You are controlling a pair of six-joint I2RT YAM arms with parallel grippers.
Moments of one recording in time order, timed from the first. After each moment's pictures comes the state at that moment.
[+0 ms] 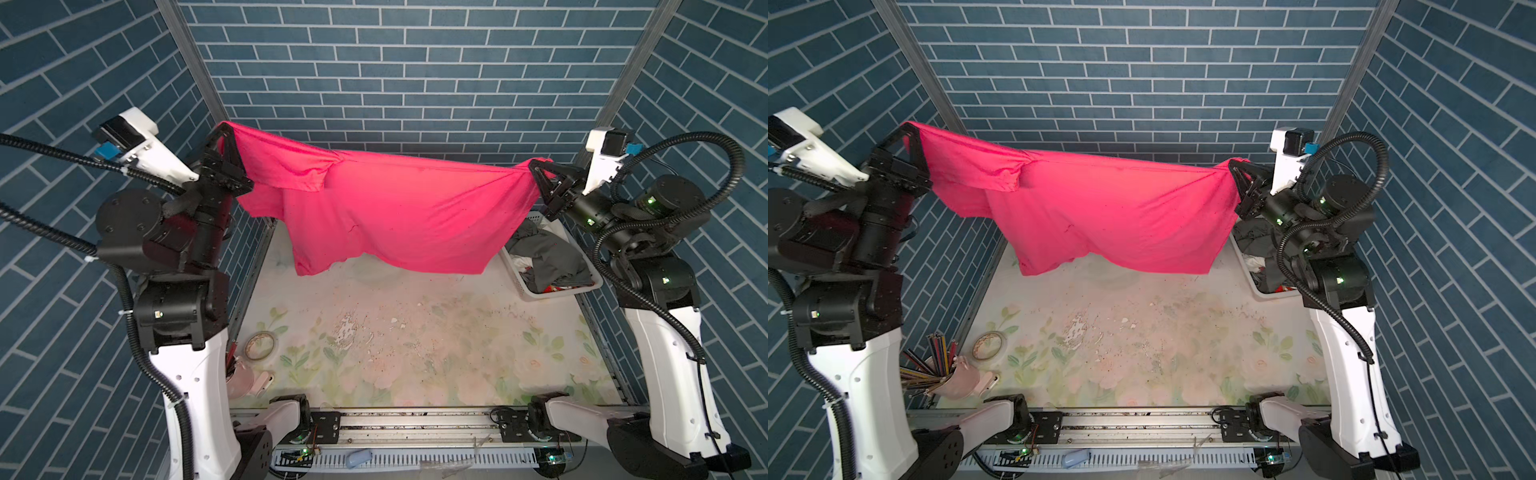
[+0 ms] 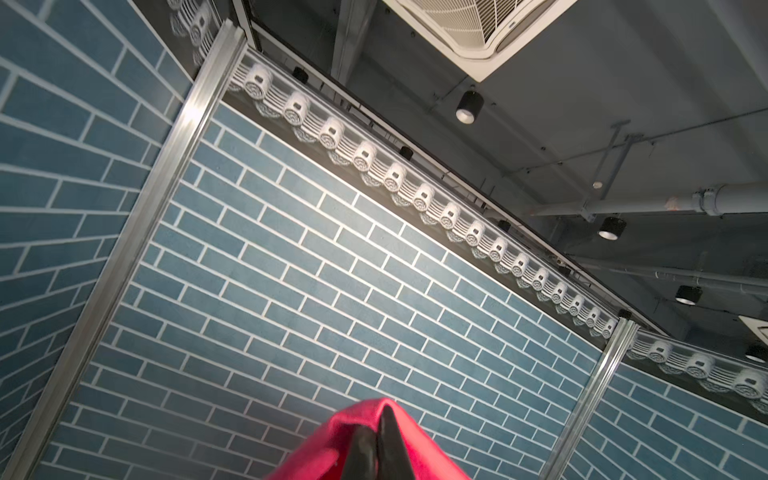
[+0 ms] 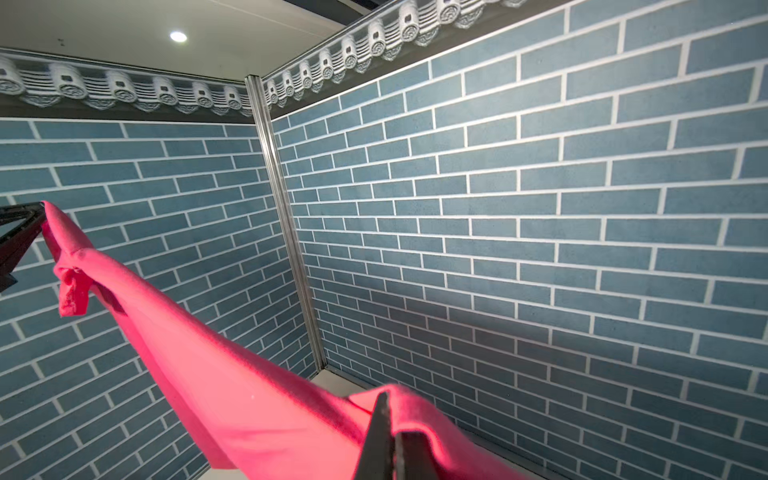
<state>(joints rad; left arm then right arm) 0.07 1.15 1.96 -0.39 0.13 -0.62 0.24 1.18 1.80 -0.43 -0.46 0.18</state>
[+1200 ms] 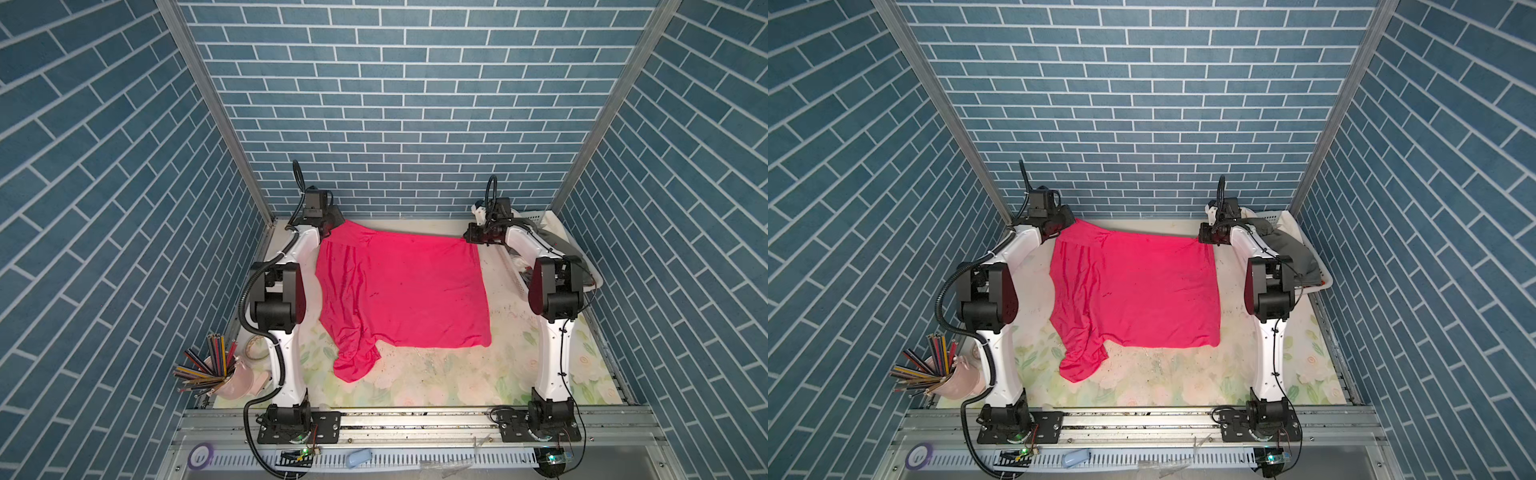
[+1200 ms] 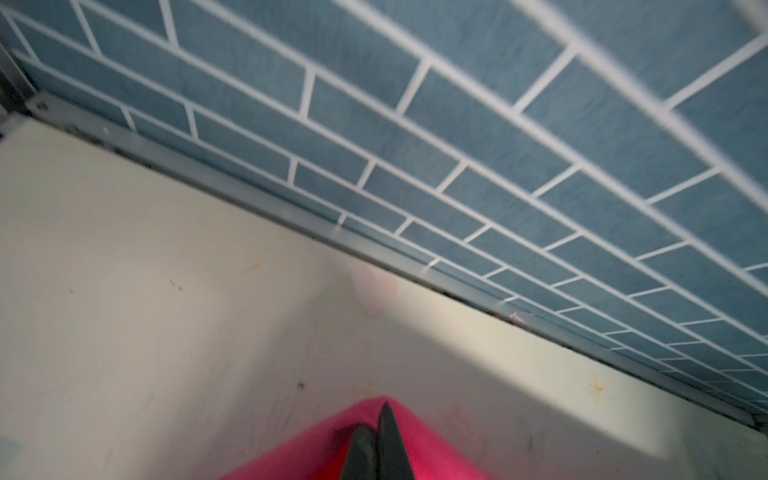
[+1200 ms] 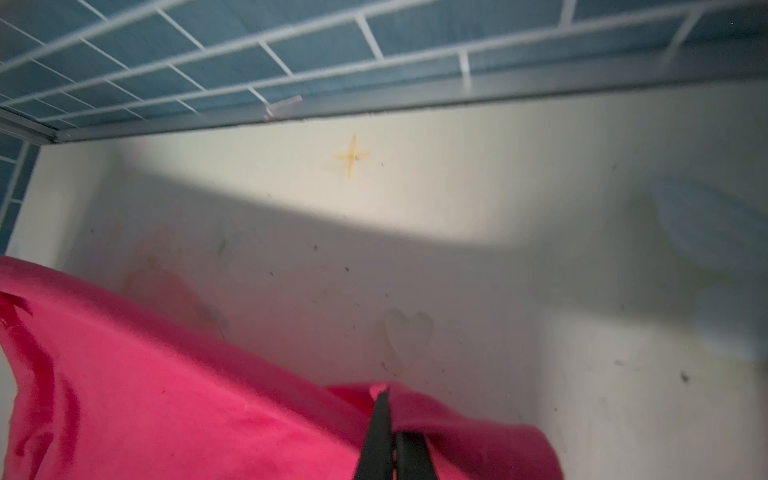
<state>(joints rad) -0.05 2.12 1.83 -0.27 0.04 -0.49 0.17 2.27 1.95 -0.50 -0.38 0.13</state>
